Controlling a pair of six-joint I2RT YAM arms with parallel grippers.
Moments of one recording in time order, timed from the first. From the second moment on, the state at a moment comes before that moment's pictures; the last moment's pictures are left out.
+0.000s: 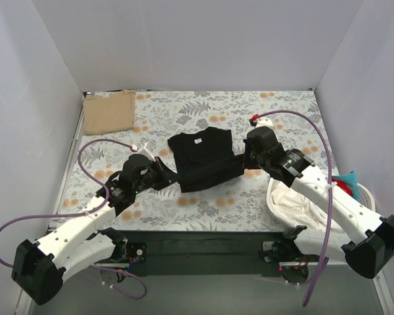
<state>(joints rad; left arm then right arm) -0.61 0.89 0.59 -0.20 0.13 -0.96 0.70 1.12 1.07 -0.70 0.29 0.51</state>
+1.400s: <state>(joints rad) -0.30 1.45 0.80 0.12 0.30 -0.92 0.44 1.77 1.54 -0.58 0.06 0.33</state>
